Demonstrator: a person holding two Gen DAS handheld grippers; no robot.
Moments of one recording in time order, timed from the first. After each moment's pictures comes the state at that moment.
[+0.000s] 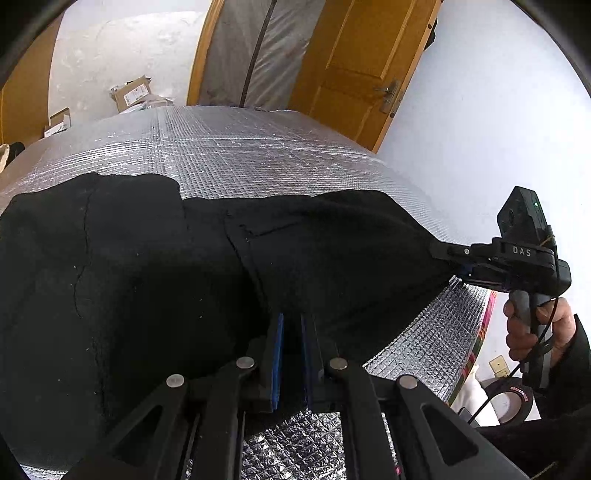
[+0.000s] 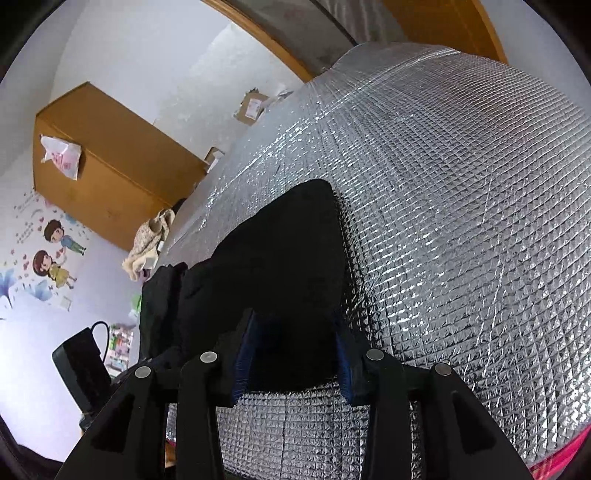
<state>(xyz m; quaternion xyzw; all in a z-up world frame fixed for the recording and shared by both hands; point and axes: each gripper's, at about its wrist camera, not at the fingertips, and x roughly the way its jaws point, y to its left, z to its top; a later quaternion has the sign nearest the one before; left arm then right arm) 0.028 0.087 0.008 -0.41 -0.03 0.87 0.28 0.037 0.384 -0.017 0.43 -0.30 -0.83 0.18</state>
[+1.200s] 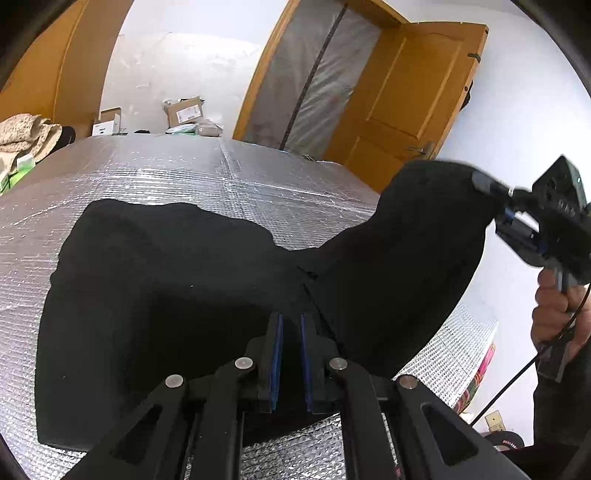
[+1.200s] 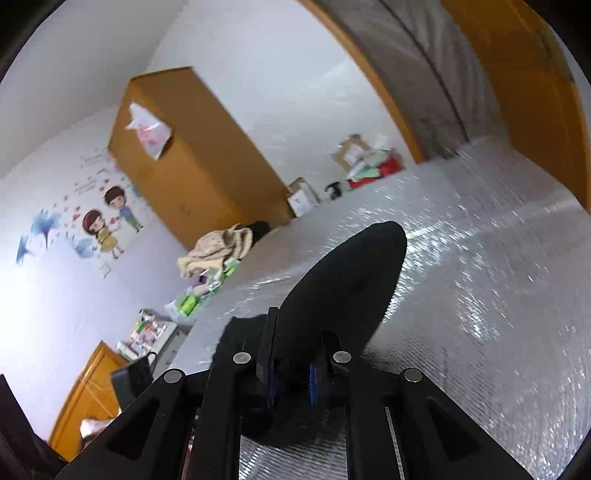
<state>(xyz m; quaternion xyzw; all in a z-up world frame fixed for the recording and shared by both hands) 0.034 0.017 0.035 -0.36 -0.11 0.90 0.21 0.017 0.289 0.126 0.29 -0.21 -0.88 0.30</state>
